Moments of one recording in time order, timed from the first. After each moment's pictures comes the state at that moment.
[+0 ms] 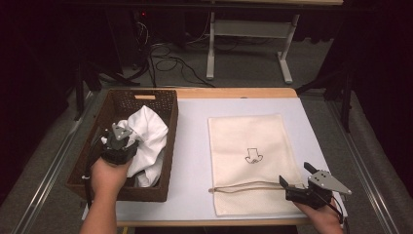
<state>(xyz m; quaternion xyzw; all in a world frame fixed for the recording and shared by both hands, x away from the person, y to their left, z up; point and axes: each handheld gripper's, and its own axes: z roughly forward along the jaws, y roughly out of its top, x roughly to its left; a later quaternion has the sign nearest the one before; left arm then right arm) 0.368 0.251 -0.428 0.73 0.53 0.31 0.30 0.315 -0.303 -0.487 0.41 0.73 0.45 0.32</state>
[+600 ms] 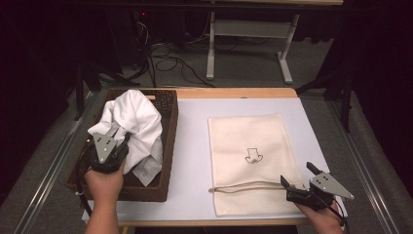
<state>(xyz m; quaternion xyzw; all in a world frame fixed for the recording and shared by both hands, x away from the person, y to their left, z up) 0.327 0.256 -0.419 0.62 0.47 0.46 0.42 0.308 -0.303 -0.483 0.40 0.71 0.46 0.35</state>
